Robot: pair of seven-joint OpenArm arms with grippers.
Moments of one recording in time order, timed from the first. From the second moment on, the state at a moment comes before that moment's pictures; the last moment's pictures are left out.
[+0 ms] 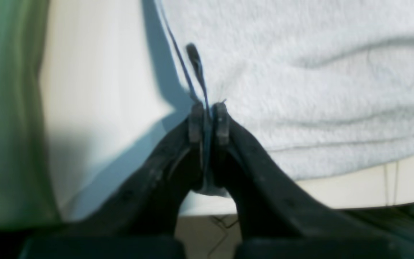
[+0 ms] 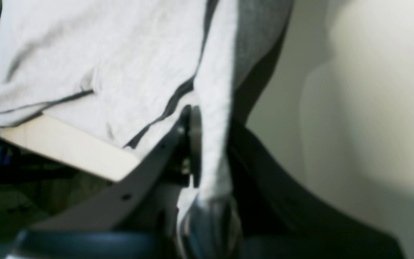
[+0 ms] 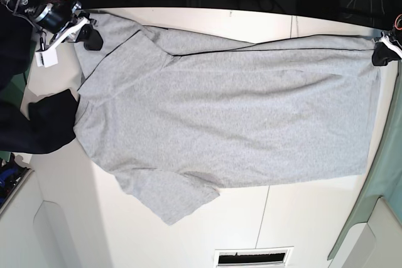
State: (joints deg) left arm 21.1 -32.3 -32.1 68.7 -37.2 -39.0 32.7; right arm -22.1 8.6 24.3 89.0 42.1 30.4 -51.6
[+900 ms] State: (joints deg) left arm 21.1 -32.4 -32.1 86.0 -43.3 -39.0 36.0; right arm -11.2 9.7 27.3 89.2 32.3 28.3 -34.1
